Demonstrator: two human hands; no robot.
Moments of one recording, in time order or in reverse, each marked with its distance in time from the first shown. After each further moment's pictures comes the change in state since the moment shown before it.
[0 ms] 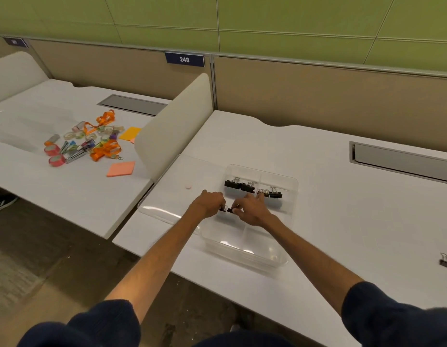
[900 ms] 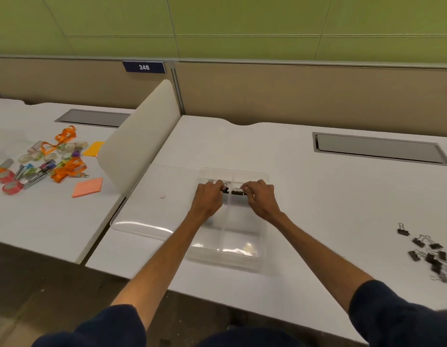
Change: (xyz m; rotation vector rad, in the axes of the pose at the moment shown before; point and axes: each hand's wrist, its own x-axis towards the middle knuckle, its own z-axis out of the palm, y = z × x) left_hand 0.028 0.067 -0.030 -0.344 0.498 -0.090; right_hand -0.049 0.065 -0.032 0.279 0.487 0.209
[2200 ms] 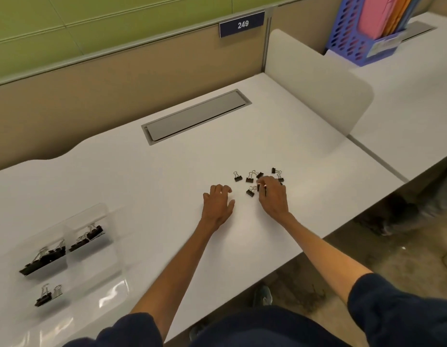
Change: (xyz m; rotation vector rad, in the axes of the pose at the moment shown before) left_hand -0.018 0.395 0.161 -0.143 -0.392 0.594; right_hand -0.260 0.290 -0.200 -0.056 0.566 0.730
